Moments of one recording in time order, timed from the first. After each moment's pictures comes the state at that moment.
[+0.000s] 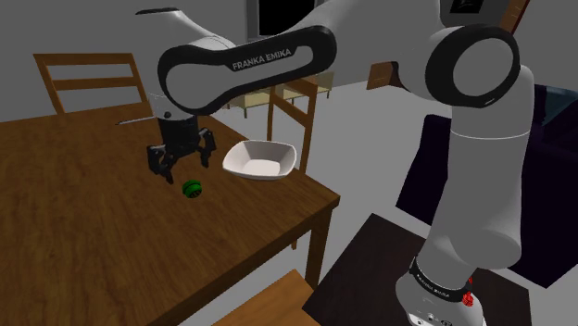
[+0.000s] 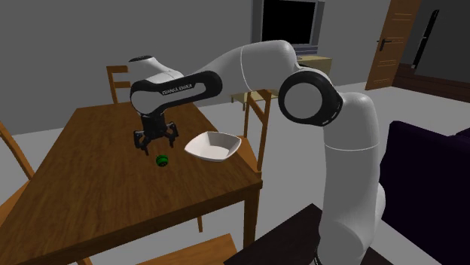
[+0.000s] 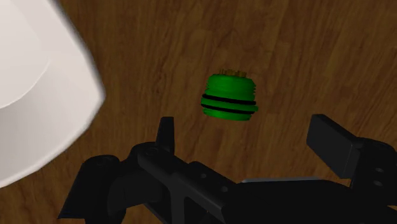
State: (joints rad) arm 0.22 0.28 0.38 -1.58 -0.19 1.91 0.65
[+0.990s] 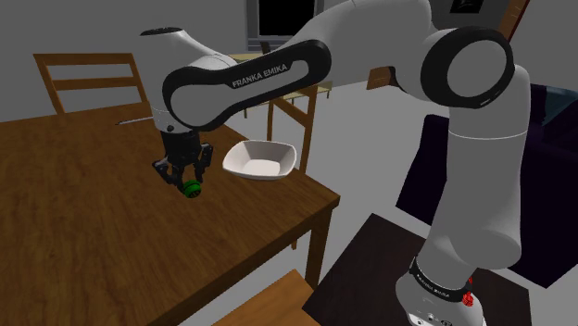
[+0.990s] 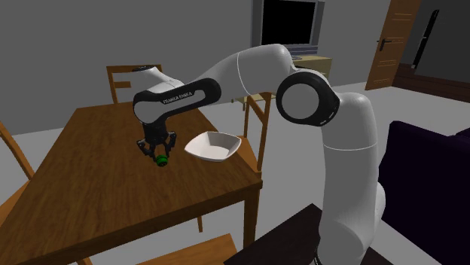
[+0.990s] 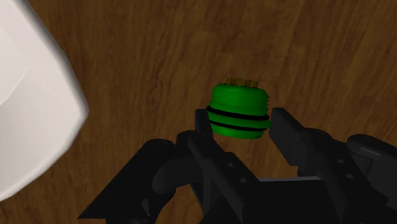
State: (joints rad) arm 0.22 0.30 0.37 -1.63 -0.20 1.98 0.66
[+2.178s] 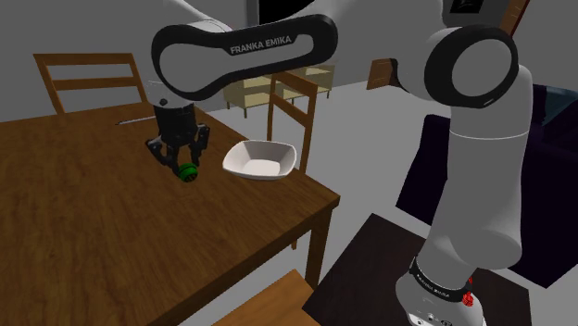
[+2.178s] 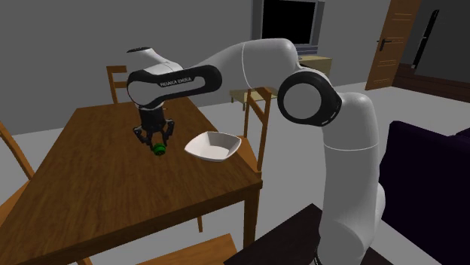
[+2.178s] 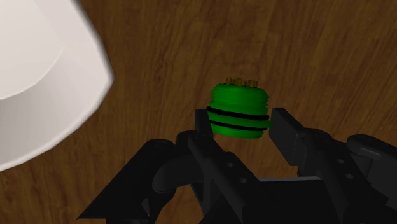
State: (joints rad) arm 0.23 0.29 0.38 -1.51 -0.19 1.85 0.64
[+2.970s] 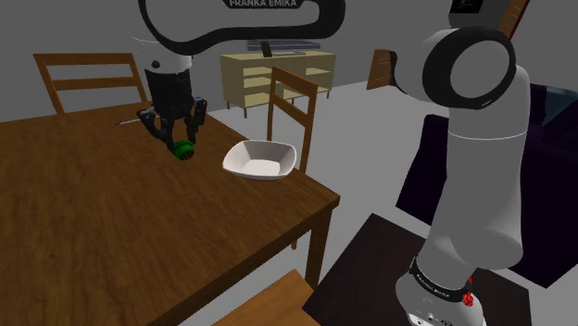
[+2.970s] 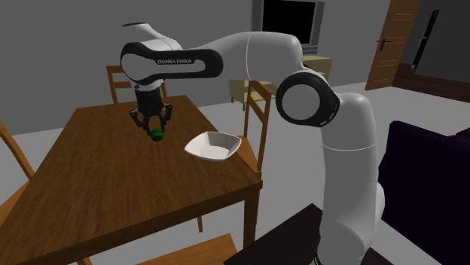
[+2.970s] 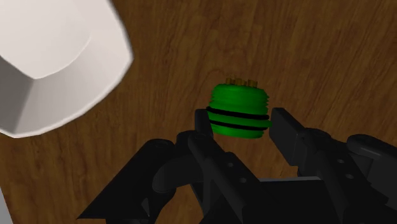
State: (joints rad) arm 0.24 0.30 0.38 -1.33 -0.19 1.68 0.63
